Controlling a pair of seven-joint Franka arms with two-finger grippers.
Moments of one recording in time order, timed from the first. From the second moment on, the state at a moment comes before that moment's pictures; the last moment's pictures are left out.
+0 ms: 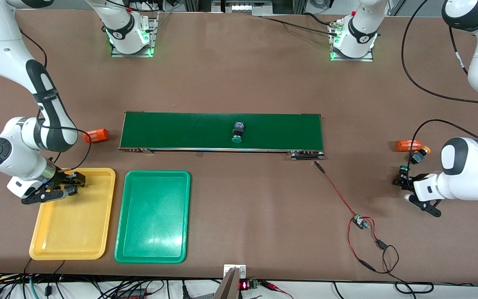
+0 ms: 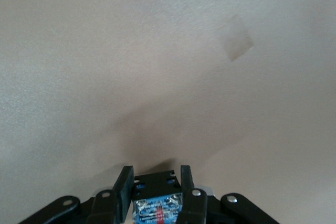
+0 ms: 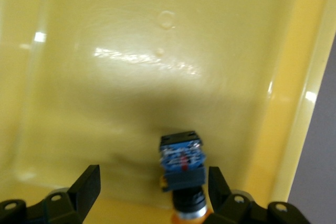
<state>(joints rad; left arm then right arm) 0.63 0.95 -0.62 -1.38 0.44 1.96 0.45 -0.25 0.67 0.15 -1.67 -0.19 2.39 -0.23</state>
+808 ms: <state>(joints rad) 0.60 0.85 -0.92 -1.40 0.44 1.66 -0.01 -0.15 0.38 0.19 -1.66 0.01 1.88 0.02</state>
